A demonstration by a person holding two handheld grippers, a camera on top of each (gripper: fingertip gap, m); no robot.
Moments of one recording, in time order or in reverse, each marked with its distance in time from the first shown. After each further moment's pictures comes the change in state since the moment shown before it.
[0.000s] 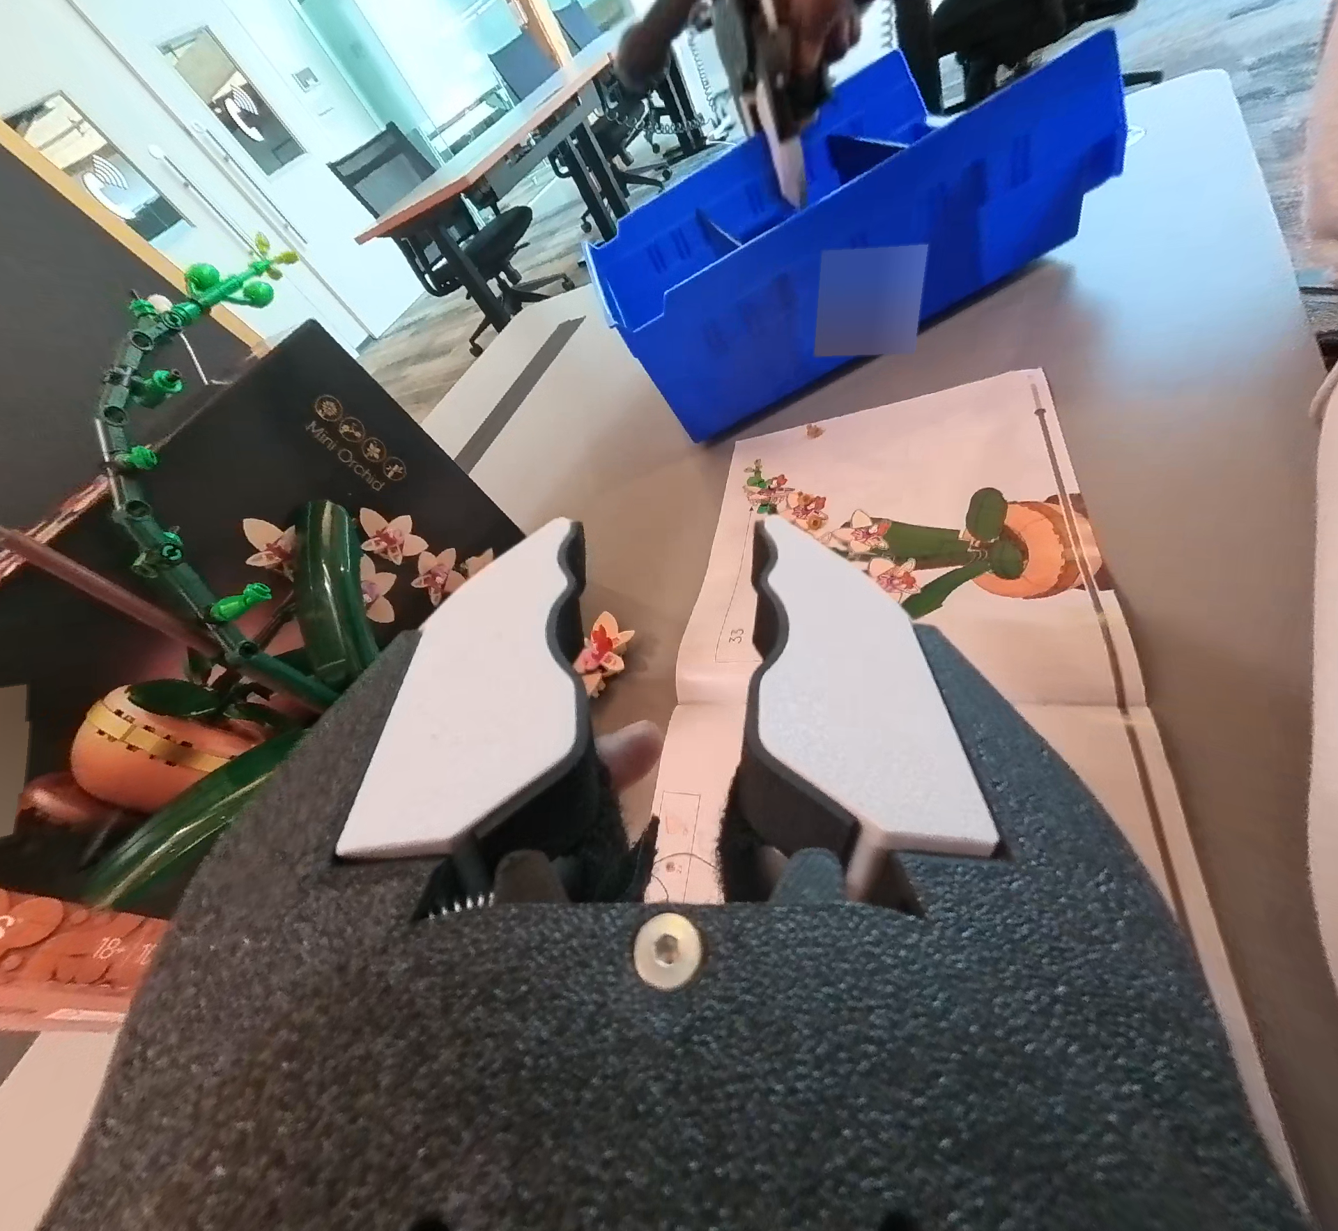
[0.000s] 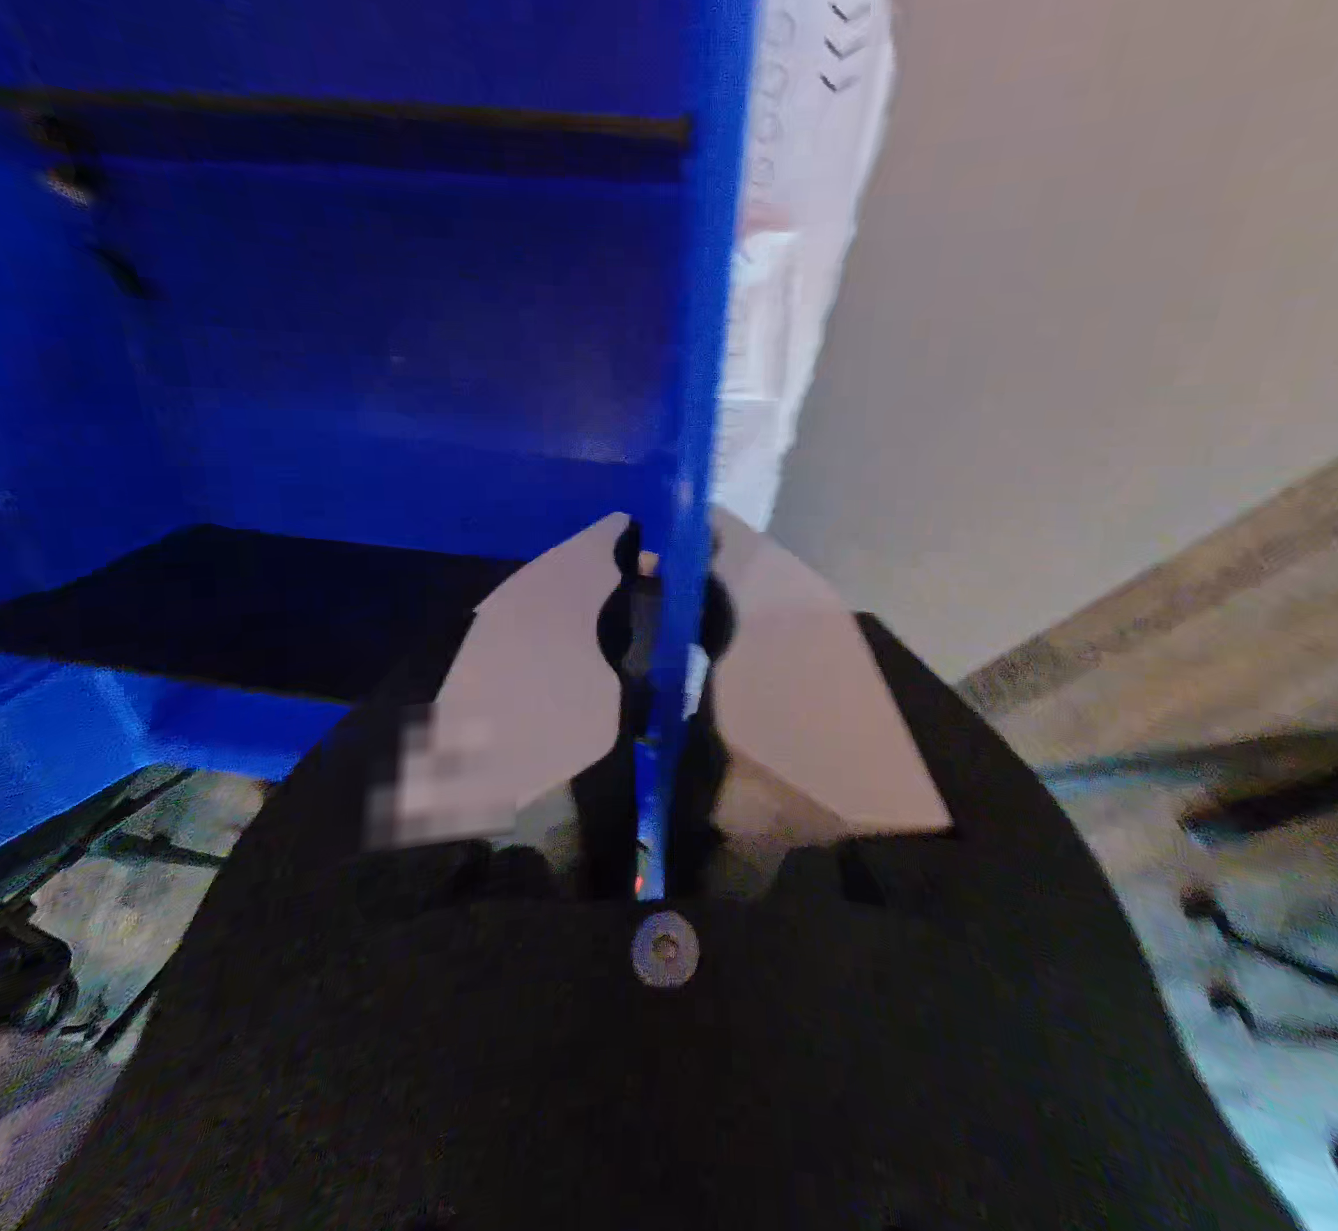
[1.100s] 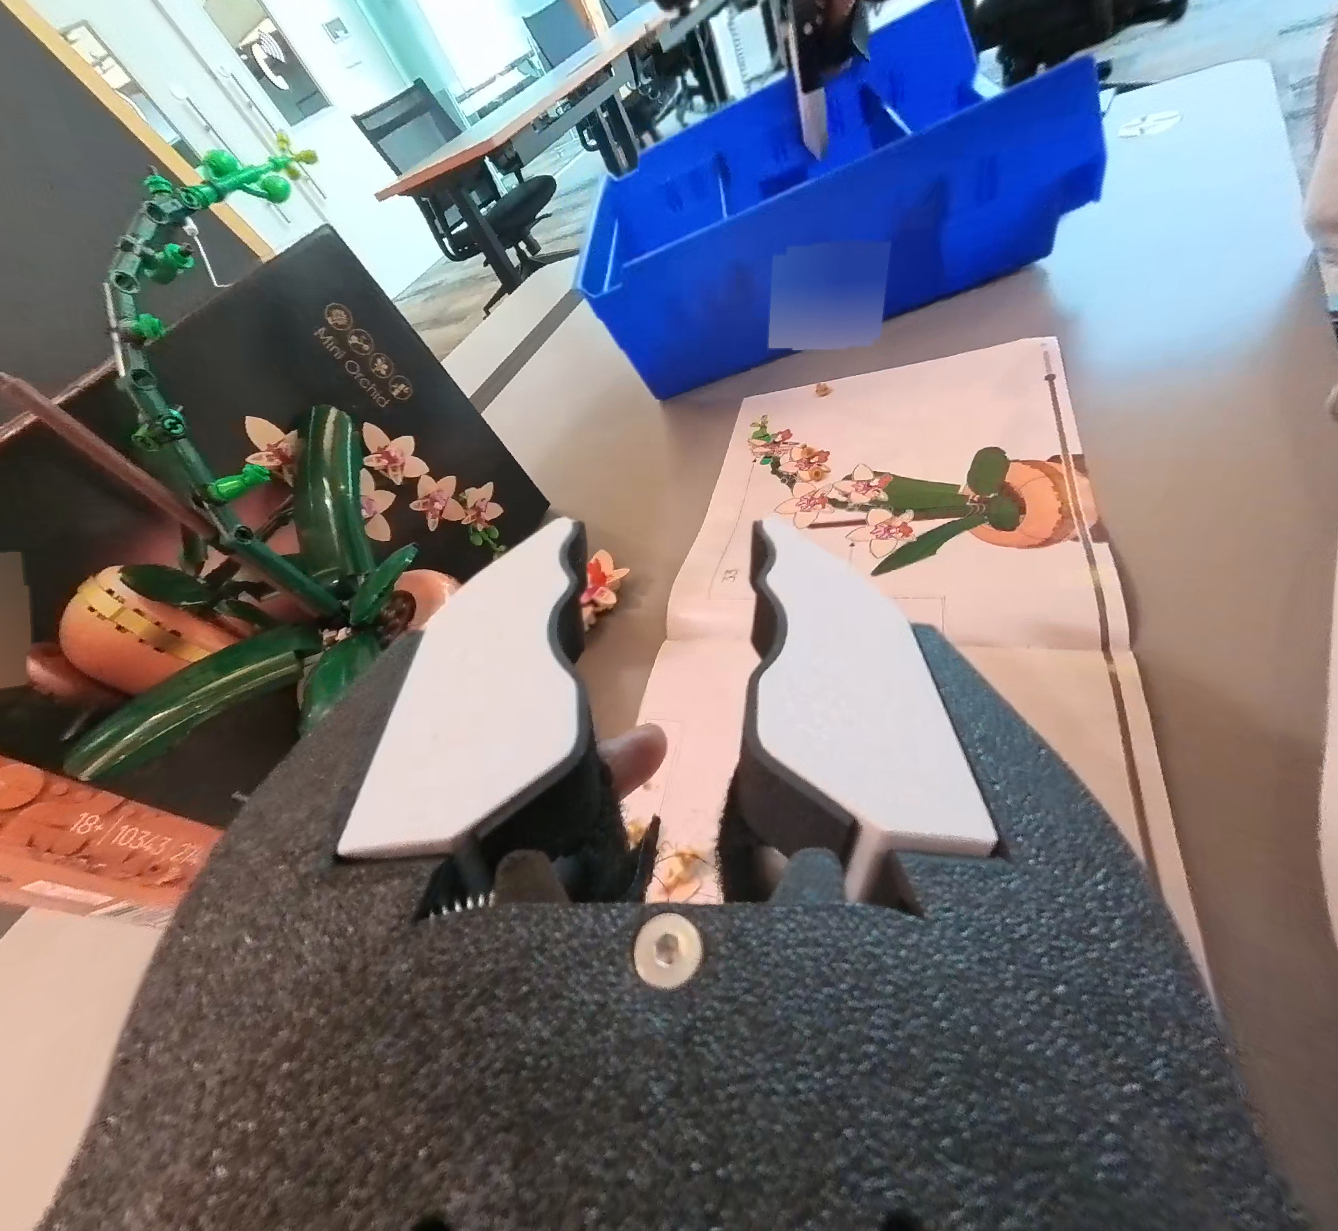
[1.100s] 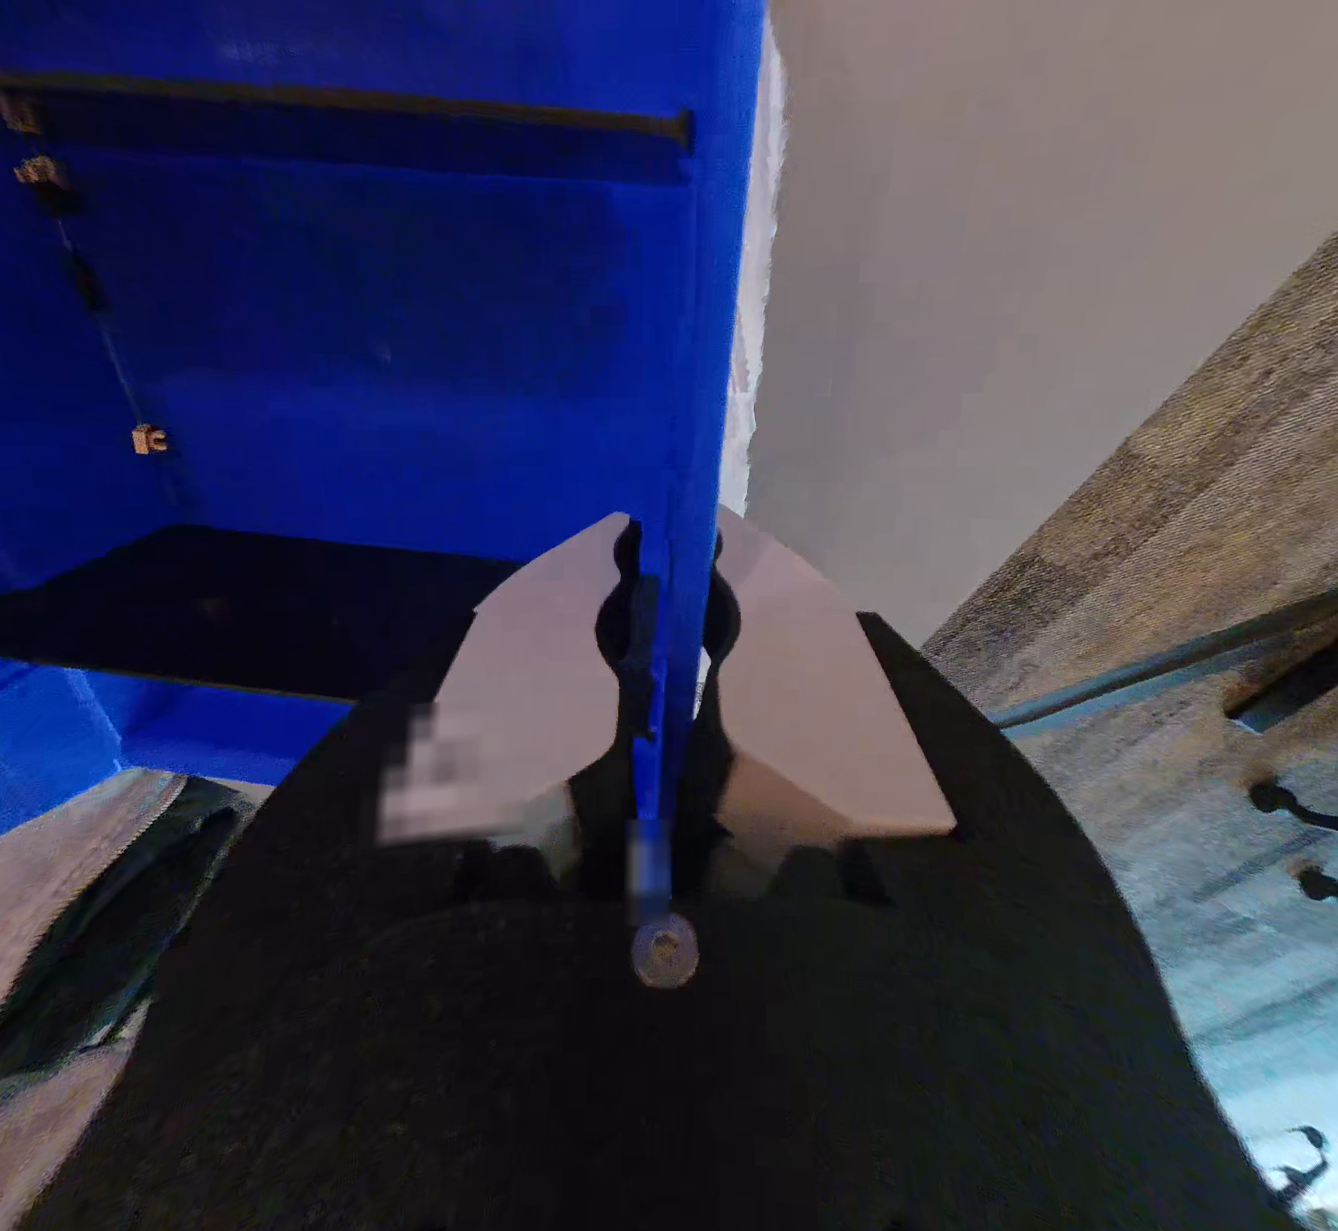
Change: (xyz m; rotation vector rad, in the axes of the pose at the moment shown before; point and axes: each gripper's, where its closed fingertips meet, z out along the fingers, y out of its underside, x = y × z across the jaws) left arm 0.001 0.024 -0.018 -0.019 -0.038 -0.064; right arm -0.001 -0.002 -0.016 0.016 0.123 0.184
